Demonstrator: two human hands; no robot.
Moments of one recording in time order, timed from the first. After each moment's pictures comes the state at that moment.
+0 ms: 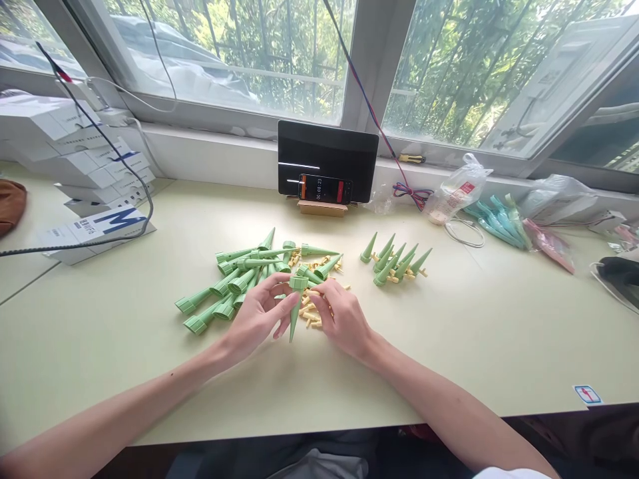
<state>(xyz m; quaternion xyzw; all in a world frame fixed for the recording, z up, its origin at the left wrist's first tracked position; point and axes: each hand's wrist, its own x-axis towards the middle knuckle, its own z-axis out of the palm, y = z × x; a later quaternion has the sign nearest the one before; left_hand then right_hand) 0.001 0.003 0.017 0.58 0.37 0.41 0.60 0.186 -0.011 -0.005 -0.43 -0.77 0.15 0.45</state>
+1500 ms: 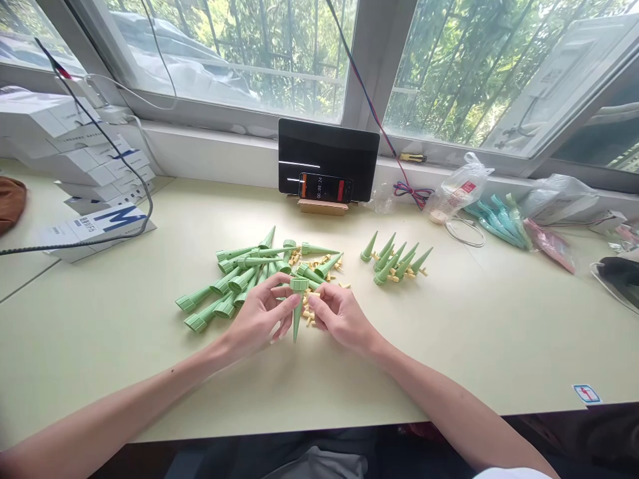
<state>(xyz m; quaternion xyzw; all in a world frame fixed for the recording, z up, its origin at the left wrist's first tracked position) 0.000 0.003 0.013 0.57 0.35 0.39 0.64 0.184 -0.015 0.007 -0.39 -0.61 0.54 0.42</state>
